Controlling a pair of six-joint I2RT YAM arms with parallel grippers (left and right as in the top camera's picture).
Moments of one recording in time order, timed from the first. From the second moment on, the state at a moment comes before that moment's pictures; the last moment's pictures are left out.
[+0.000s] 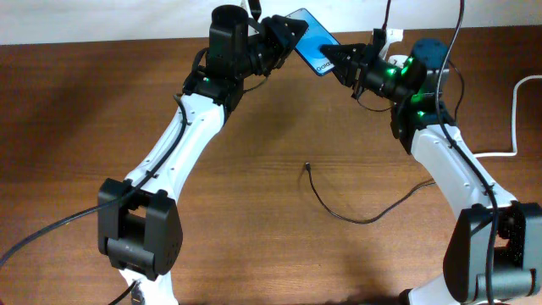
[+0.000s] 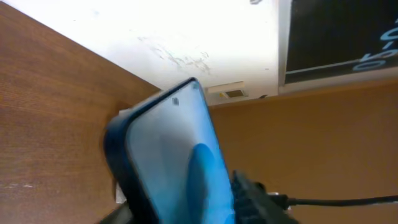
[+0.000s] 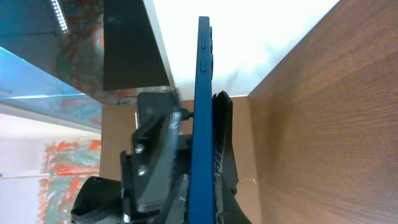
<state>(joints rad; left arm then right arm) -0.39 1.99 1.74 -0.01 0.48 -1.16 0.05 1.71 1.21 0.42 -0.90 1.53</state>
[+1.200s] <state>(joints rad) -0.13 1.99 1.72 -0.37 0.84 -1.02 -0.20 1.70 1.19 0.34 -1.40 1.17</state>
